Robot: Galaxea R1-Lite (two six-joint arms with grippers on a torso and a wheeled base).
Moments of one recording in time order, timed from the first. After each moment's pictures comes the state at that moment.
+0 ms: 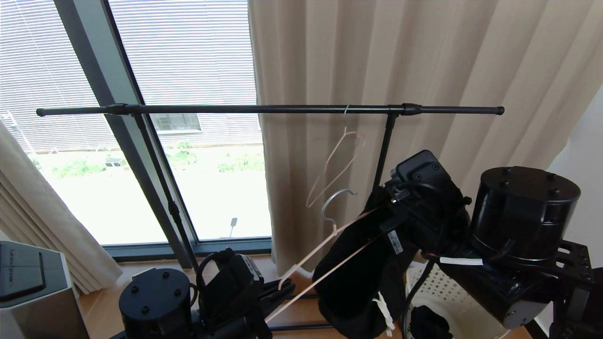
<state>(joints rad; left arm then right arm) -0.73 1.96 -0.16 -1.57 -0.16 0.20 0.82 1.65 -0.68 -0.77 -0.58 -0.27</state>
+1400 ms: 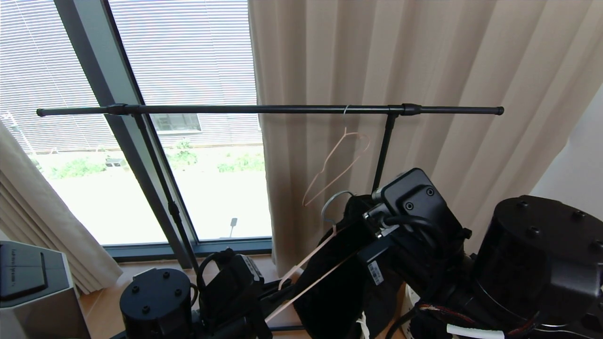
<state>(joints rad) -0.73 1.96 -0.16 -1.57 -0.16 0.20 1.01 1.65 -0.65 -0.88 -0.65 -0.27</state>
